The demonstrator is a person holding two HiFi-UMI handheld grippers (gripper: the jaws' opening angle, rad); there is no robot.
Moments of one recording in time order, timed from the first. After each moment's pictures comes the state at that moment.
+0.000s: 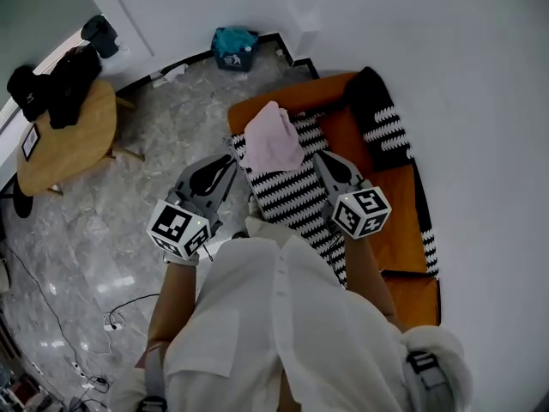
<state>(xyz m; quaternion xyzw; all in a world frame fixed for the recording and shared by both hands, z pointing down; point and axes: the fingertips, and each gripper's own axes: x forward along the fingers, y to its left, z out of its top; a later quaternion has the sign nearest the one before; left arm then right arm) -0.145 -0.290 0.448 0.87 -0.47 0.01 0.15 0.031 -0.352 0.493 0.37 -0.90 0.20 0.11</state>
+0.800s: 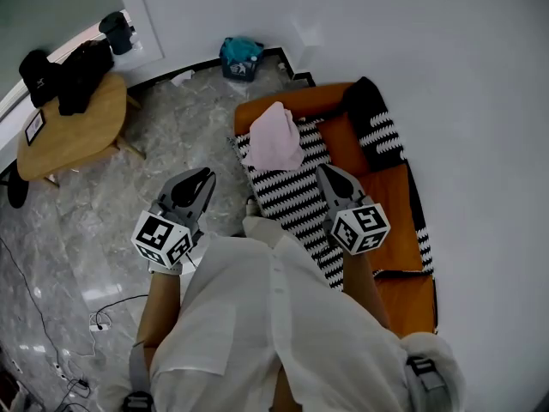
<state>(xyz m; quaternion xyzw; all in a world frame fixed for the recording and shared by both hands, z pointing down) -0.194 -0.175 0.446 0.85 -0.51 0.01 0.14 0.029 -0.253 0.455 0.38 -0.91 0.14 0.13</state>
